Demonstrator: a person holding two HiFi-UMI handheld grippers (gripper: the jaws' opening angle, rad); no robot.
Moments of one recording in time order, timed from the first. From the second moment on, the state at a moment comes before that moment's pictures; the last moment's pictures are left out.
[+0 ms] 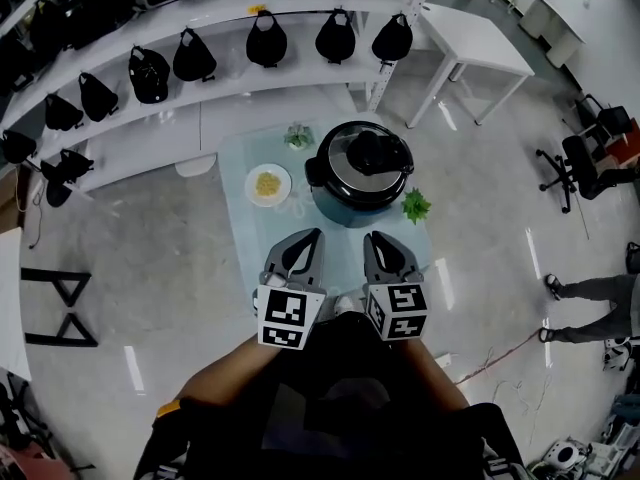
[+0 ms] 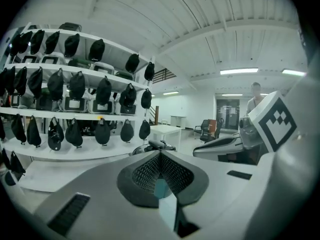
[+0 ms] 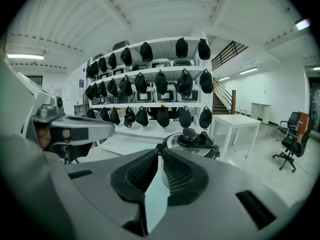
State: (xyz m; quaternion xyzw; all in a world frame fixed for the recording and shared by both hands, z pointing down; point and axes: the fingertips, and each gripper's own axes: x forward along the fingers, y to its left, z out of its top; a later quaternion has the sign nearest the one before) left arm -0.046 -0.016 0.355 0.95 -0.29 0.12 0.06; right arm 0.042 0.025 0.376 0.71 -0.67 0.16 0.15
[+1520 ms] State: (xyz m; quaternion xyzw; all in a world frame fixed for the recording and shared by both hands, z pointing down) left arm 0.072 -0.195 0.402 0.91 -0.36 0.17 0.09; right arm 0.174 -0.186 0.420 0.66 -0.70 0.18 0.18
